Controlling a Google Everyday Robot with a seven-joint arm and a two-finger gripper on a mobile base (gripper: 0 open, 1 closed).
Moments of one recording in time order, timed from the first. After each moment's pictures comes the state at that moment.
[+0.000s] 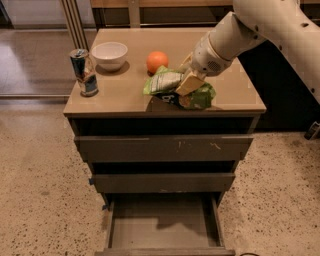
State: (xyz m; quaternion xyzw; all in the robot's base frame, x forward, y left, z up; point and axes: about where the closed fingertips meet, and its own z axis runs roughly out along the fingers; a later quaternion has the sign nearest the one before) arm 0.637 -0.071 0.885 -0.65 0.69 0.11 0.30
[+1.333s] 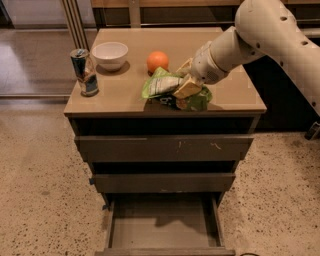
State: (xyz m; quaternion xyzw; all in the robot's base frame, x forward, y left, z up) arm 0.649 -0.066 0.865 -0.65 0.67 0.11 0.34
